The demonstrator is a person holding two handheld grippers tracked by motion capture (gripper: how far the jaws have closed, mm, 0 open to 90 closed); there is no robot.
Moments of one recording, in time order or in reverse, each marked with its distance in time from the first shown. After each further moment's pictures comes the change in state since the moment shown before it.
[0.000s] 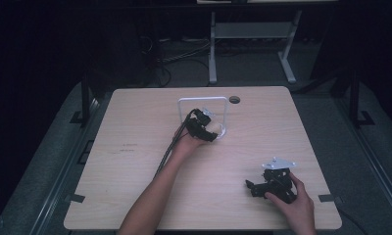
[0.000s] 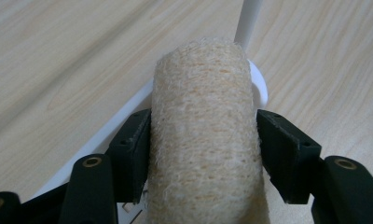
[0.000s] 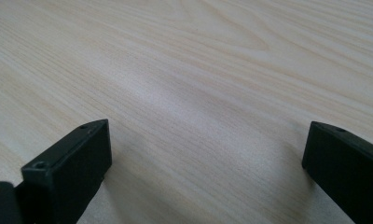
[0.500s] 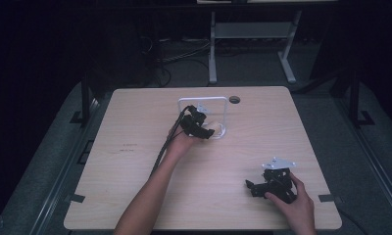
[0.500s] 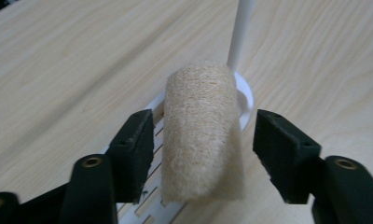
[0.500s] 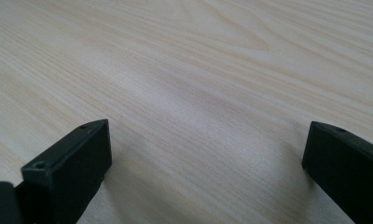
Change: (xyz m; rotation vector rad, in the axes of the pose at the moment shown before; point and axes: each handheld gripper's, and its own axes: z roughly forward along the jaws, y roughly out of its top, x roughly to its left) left arm 0.000 0.002 -0.041 -0.061 0.020 0.002; right arm 0.000 0.000 0.000 0.000 0.000 0.000
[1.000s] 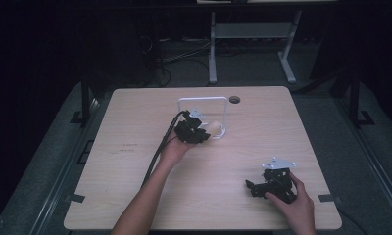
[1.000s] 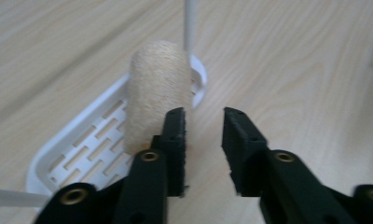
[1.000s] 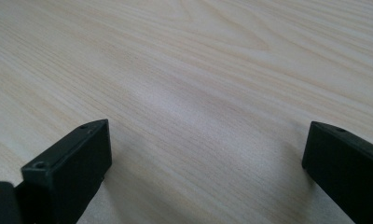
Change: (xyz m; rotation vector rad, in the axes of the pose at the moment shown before) left arm -0.016 -0.017 -0.027 -0.005 -0.103 -0.020; right arm 0.000 0.000 0.000 0.000 -0.001 -0.002
